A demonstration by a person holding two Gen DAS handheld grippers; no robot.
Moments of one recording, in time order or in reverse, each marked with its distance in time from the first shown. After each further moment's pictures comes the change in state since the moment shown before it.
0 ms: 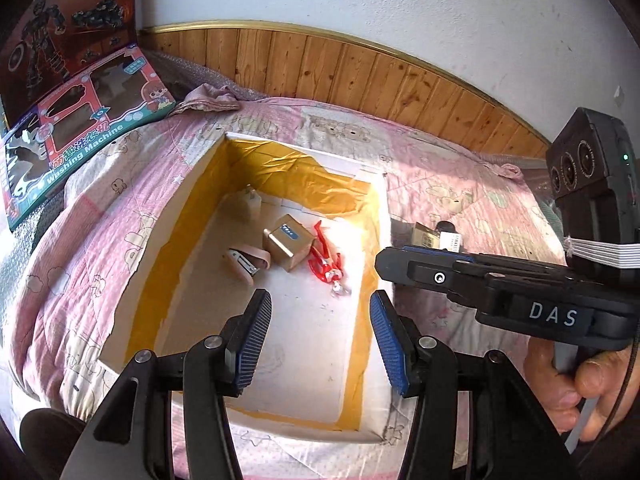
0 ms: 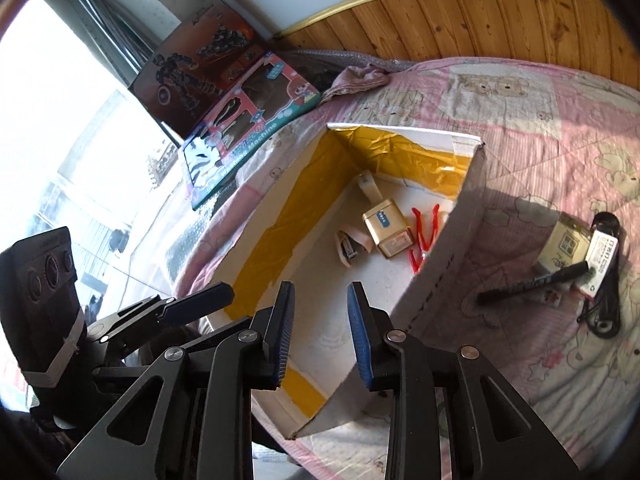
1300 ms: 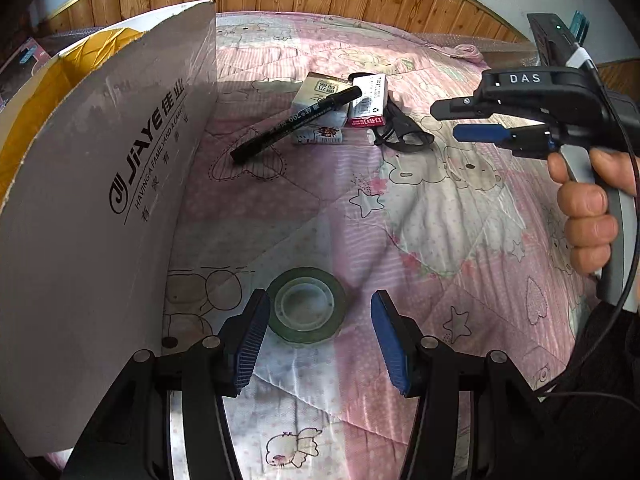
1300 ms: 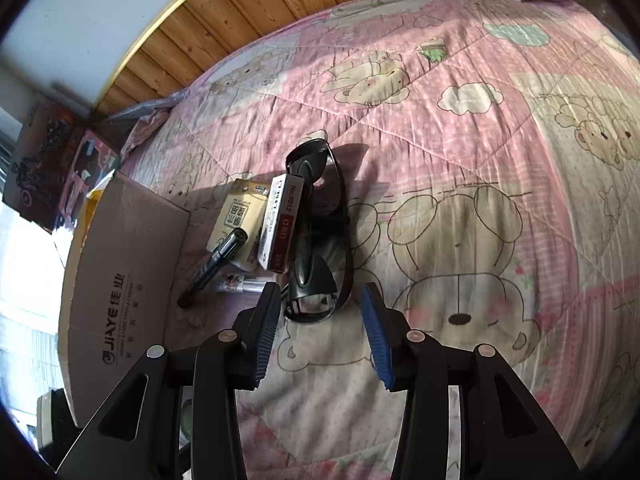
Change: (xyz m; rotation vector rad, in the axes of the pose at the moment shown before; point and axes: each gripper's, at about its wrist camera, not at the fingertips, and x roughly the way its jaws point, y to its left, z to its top) left arm 0.142 -0.121 -0.109 0.190 0.208 -0.061; right arm -0.048 -0.258 -0.035 0.352 -0.045 -0.346
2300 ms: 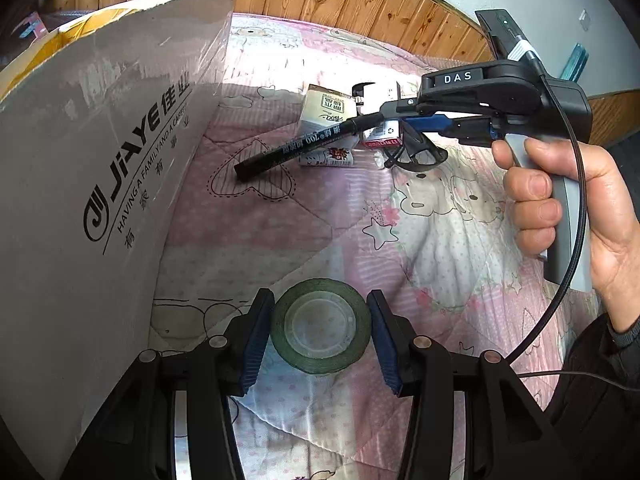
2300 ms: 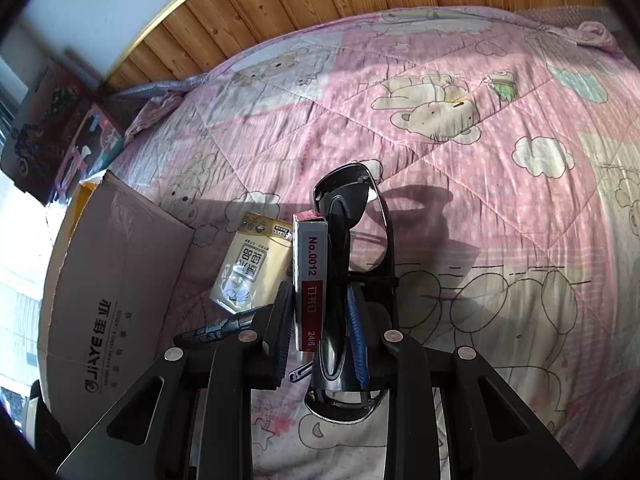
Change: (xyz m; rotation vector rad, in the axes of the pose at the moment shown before) left arm 0.013 0.020 0.011 -0.066 -0.064 -0.101; right arm 0.033 0.039 0.028 -0.137 -0.006 -0.037
